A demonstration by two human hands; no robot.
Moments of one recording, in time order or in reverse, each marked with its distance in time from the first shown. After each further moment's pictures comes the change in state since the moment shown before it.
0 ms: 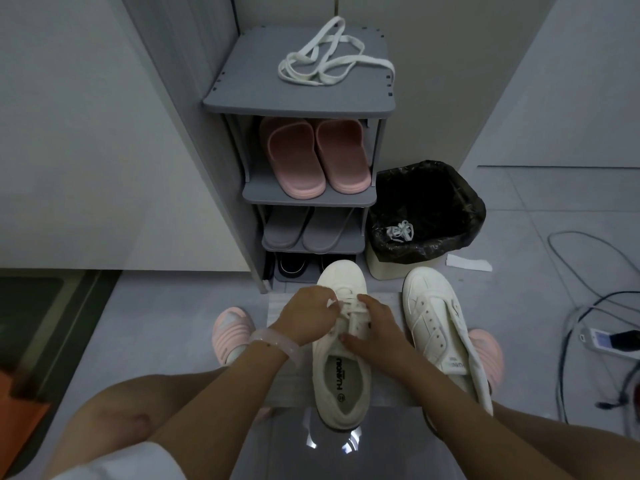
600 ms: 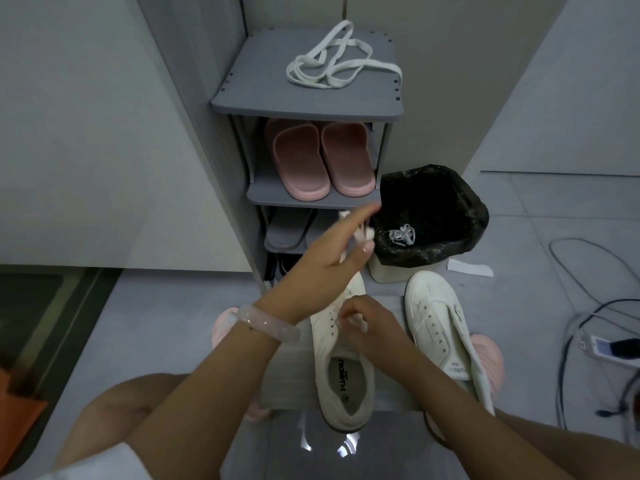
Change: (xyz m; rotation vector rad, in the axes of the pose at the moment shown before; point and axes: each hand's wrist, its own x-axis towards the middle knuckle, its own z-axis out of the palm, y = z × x) left_hand -0.022 0.054 -0.057 -0.411 0.078 0.547; right_hand -0.002 -0.026 -0.005 -0.045 0.045 -0.276
